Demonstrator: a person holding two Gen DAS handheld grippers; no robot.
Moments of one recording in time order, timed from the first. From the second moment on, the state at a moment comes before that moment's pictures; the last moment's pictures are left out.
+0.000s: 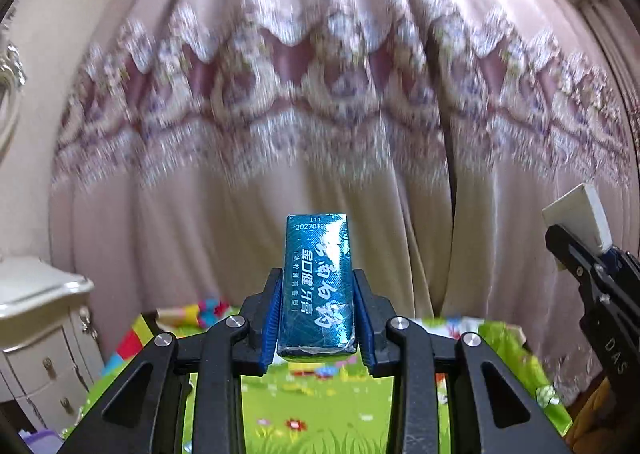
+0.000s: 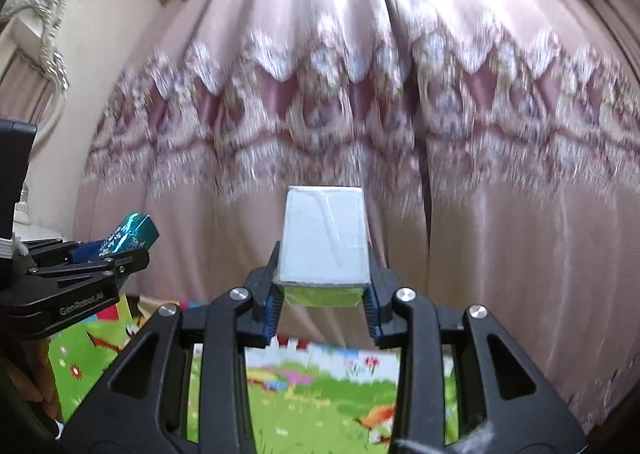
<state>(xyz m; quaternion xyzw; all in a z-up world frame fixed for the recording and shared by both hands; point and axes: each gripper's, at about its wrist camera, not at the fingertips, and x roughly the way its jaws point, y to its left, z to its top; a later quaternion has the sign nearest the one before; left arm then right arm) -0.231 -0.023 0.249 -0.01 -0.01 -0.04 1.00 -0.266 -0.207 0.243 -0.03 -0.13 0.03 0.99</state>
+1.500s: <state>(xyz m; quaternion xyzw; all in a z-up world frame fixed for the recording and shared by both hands) -0.306 0.116 0.161 -0.04 0.15 0.07 0.99 -0.269 -0.052 0.216 -0.13 0.03 0.31 0.94</state>
